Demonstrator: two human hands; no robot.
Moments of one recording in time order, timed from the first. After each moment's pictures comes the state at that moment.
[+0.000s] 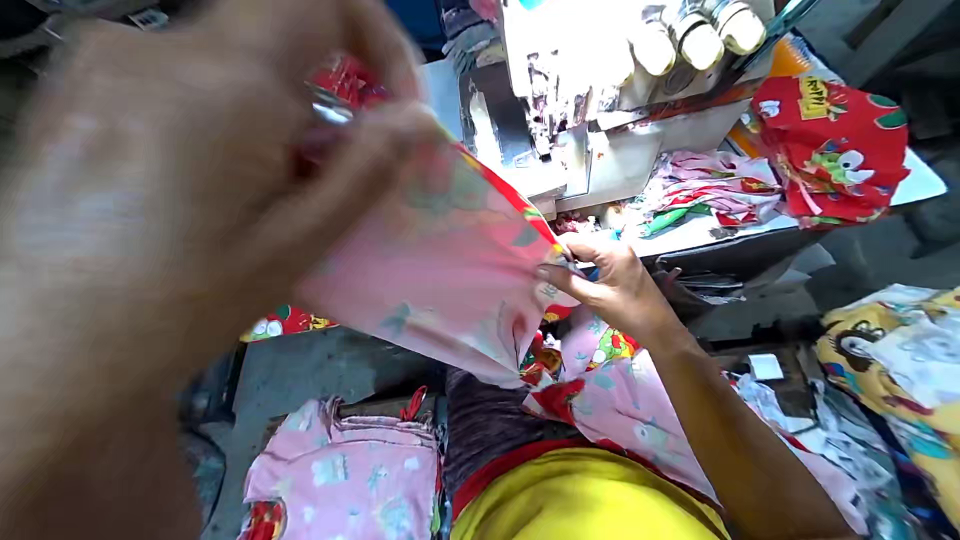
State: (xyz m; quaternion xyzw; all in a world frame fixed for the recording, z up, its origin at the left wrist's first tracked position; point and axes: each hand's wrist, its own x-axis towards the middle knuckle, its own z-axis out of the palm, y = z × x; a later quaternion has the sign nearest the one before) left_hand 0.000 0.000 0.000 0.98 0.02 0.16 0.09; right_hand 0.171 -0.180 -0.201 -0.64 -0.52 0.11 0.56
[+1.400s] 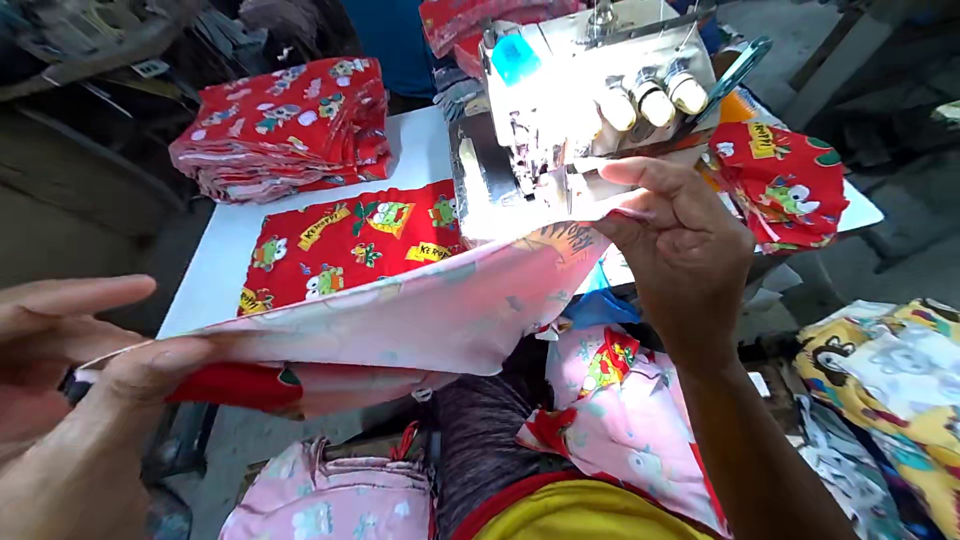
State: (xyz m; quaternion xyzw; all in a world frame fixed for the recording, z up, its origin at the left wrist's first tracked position) left_hand -0.121 0.025 -0.073 0.85 0.21 0.41 0.27; right_hand 0.184 -0.198 -0.137 -0.61 -0.48 -0.12 0.61
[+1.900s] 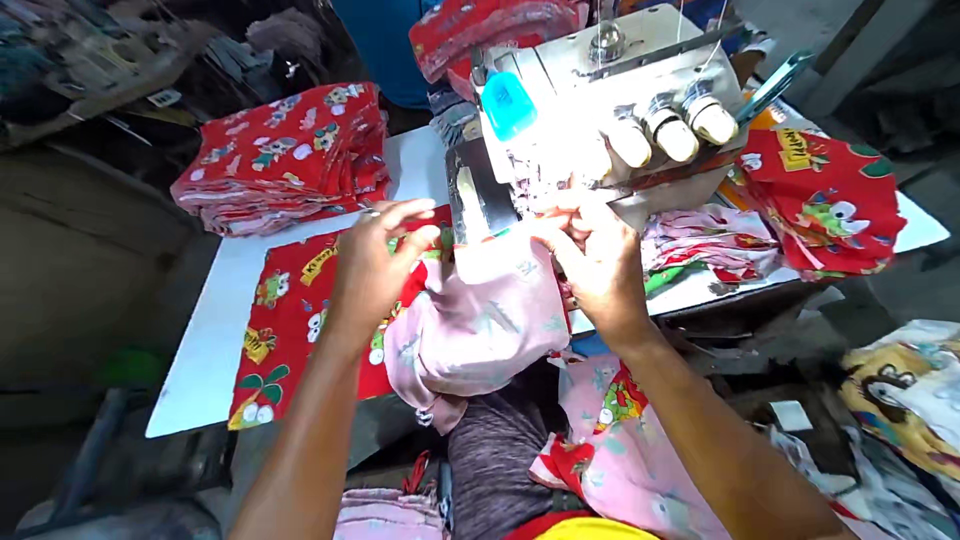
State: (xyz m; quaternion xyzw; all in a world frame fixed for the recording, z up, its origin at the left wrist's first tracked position) left_hand 0.071 0.085 -0.125 0.93 0.19 0.23 0.24; right_hand 0.209 -0.123 -0.178 -0.62 -0.43 -0.03 0.66
